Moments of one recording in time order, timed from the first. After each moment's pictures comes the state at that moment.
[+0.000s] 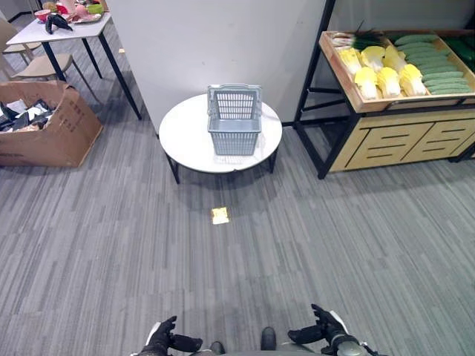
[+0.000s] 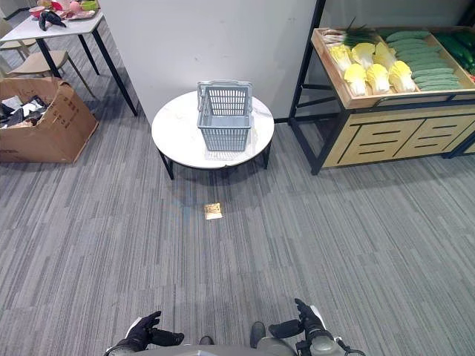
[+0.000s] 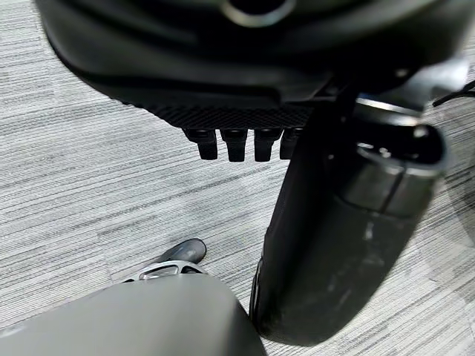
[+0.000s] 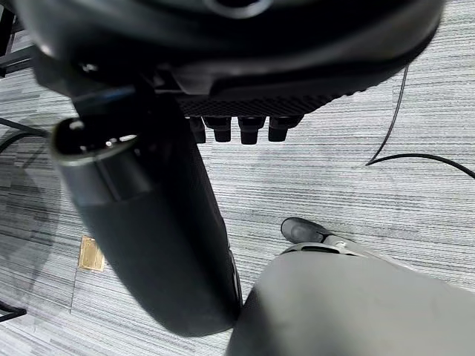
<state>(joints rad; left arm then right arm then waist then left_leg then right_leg) -0.02 0.20 -0.19 1.33 -0.06 -0.16 0.09 -0.01 -0.21 0.24 1.25 0.08 -0.15 -0.06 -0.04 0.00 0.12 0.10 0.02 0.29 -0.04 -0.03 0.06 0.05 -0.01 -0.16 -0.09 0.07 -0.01</state>
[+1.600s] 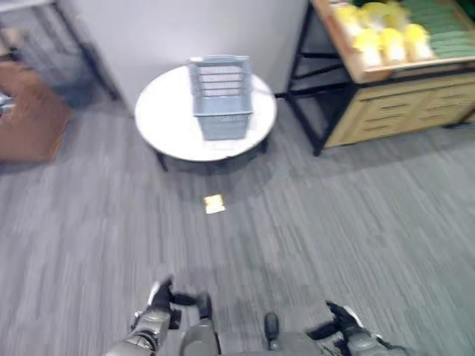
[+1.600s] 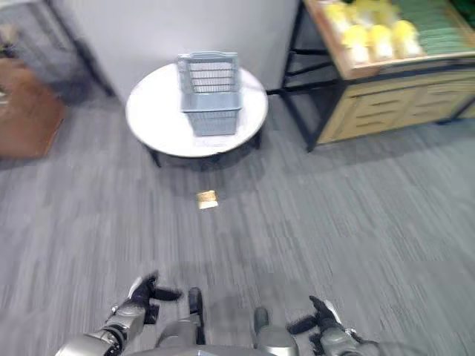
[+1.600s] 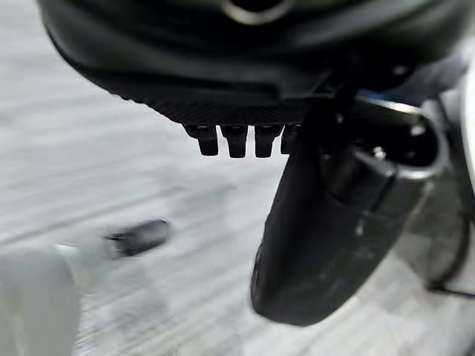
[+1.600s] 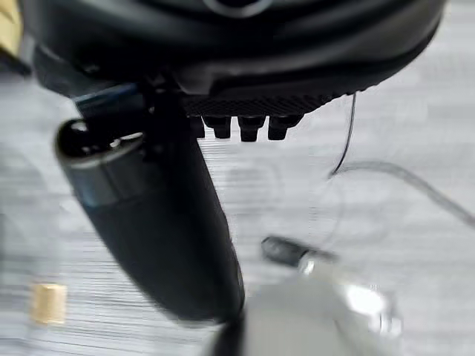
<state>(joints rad) -0.18 0.21 -0.18 1.31 -0.19 -0.19 0.16 -0.02 -0.21 0.29 1.26 0.11 -0.14 -0.10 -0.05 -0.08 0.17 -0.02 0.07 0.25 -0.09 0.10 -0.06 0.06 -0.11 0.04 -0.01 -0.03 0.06</state>
